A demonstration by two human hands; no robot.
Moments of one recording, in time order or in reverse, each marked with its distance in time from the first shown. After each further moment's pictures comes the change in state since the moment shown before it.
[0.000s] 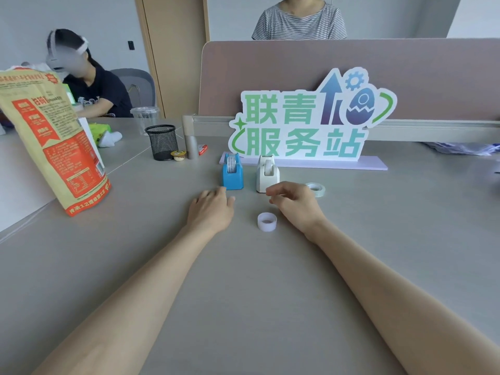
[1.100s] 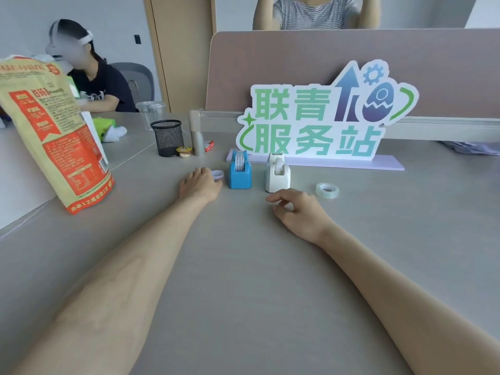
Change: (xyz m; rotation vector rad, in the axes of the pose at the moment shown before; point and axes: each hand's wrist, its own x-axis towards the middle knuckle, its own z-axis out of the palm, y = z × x) left_hand 0.084 -0.046 0.005 0.007 0.035 -0.169; right_hand 0.003 0.008 0.007 -0.412 -0.181 -0.181
